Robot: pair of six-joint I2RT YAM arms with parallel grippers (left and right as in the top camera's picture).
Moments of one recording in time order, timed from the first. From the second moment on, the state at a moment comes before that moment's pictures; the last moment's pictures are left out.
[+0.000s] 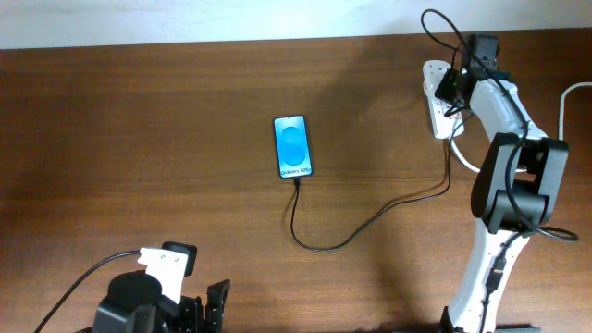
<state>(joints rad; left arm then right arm) -0.43 0.47 0.93 -1.30 0.05 -0.25 -0.17 2.33 1.83 -0.54 0.10 0.35</state>
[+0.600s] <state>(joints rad) -0.43 0.47 0.93 -1.30 0.05 -0.25 -0.14 2.29 1.83 -0.63 0.03 0.41</state>
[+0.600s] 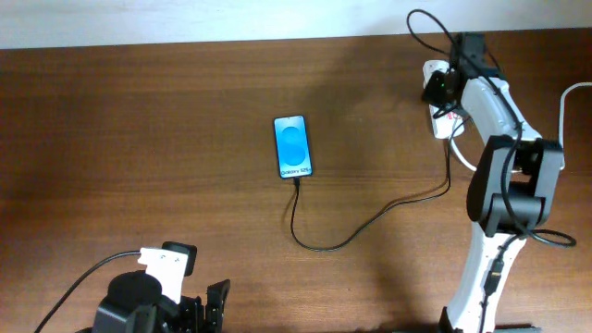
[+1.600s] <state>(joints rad) -0.43 0.47 0.93 -1.30 0.05 -0.25 -0.23 2.26 1.92 -0.78 -0.20 -0.12</state>
